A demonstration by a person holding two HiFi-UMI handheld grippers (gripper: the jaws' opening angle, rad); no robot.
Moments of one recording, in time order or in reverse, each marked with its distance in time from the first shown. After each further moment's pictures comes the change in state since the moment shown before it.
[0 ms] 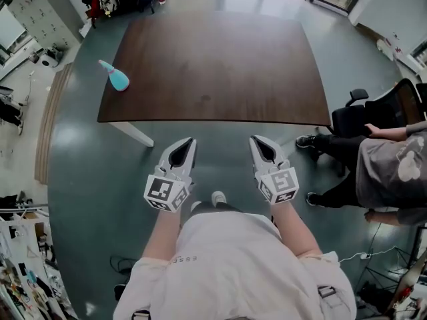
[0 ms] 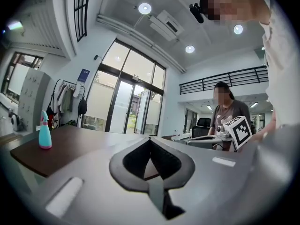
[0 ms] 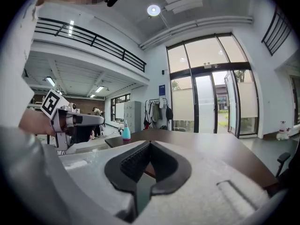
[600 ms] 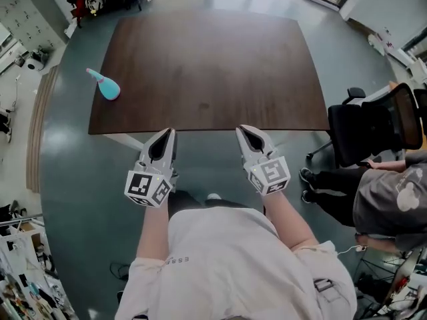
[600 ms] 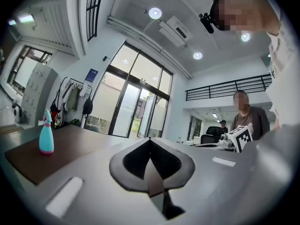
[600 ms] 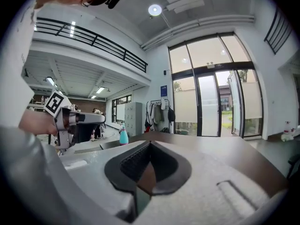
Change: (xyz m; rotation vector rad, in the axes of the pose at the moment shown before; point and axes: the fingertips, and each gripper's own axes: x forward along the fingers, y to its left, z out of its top) left arm 0.027 0.092 0.027 -0.074 -0.059 0.037; right arm 0.085 -0.002 0.020 -0.005 -0.016 0.022
